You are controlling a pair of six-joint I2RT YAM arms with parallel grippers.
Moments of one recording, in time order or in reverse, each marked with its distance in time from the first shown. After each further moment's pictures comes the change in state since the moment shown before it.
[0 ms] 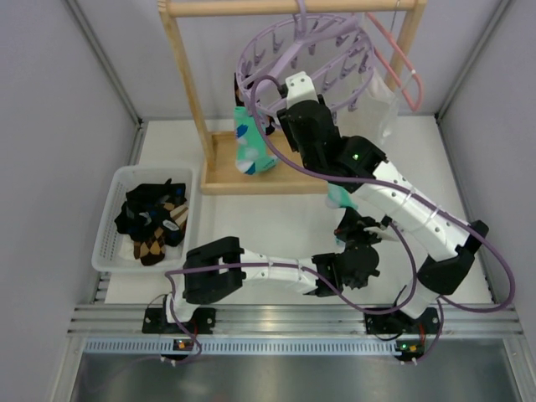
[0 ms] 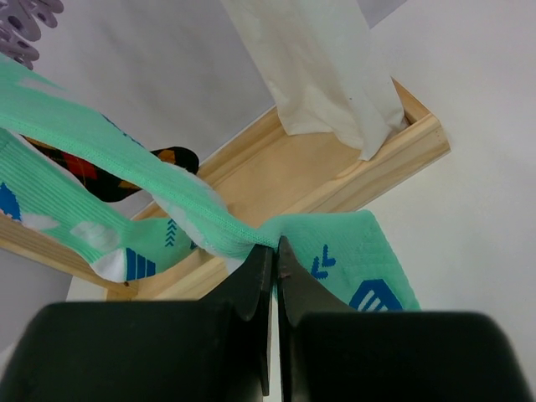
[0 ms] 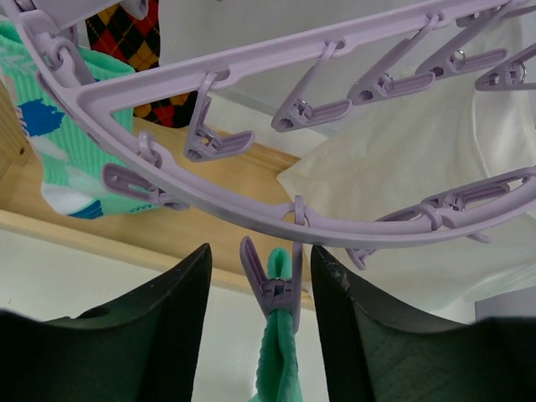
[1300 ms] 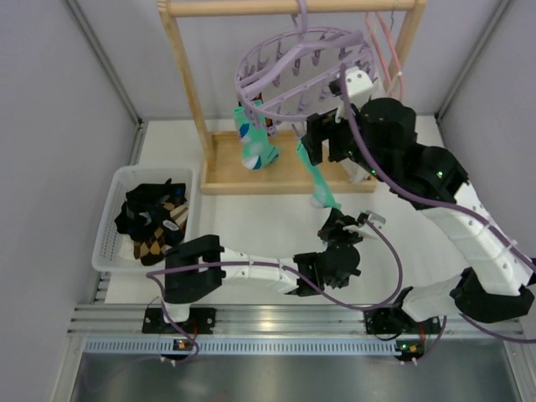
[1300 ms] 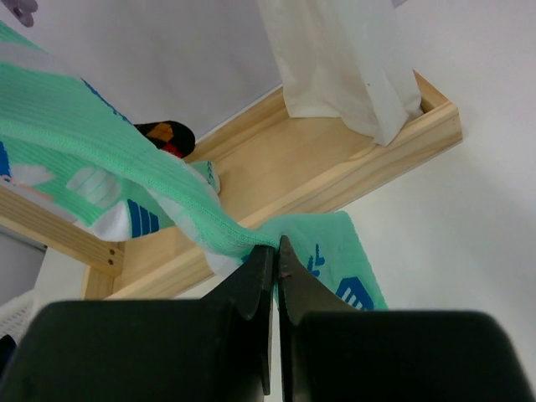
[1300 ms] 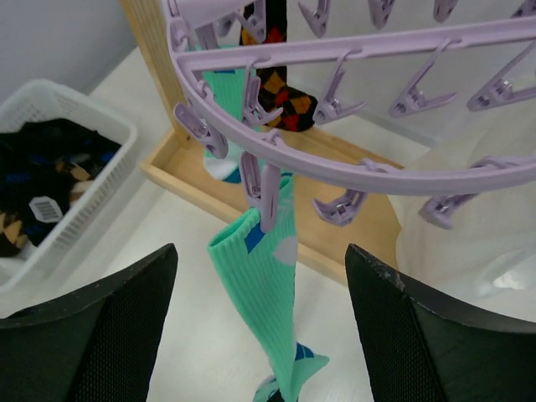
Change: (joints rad) left arm 0.015 -0.151 -0.196 0.001 0.013 -0.161; right arm -0.058 -0.314 -0.039 -0.095 -0.432 0.134
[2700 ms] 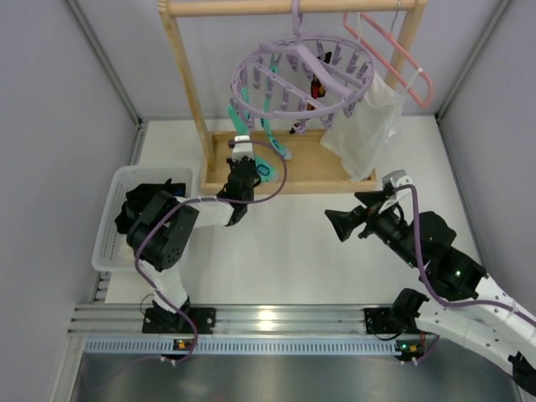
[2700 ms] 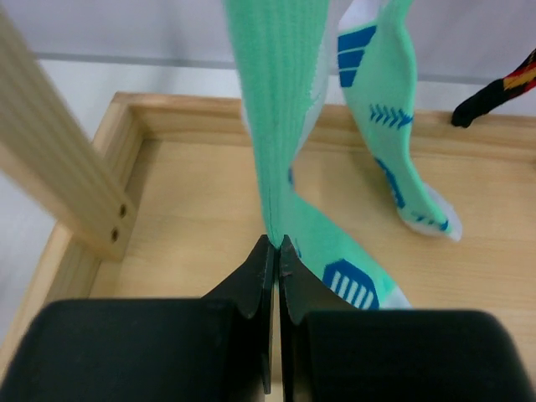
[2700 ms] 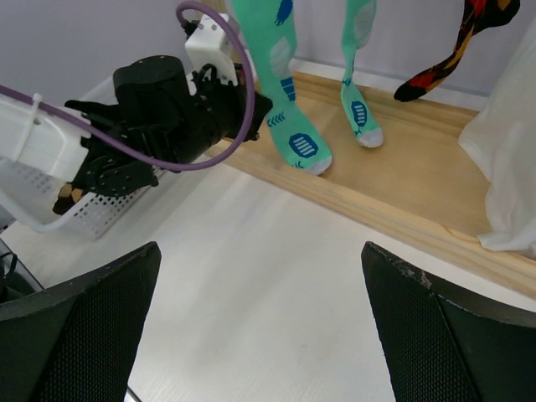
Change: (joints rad) left arm 0.885 -0.038 -0.310 0.169 0.620 -0.574; right arm 0.000 -0.773 -1.147 0.546 -0.119 0.109
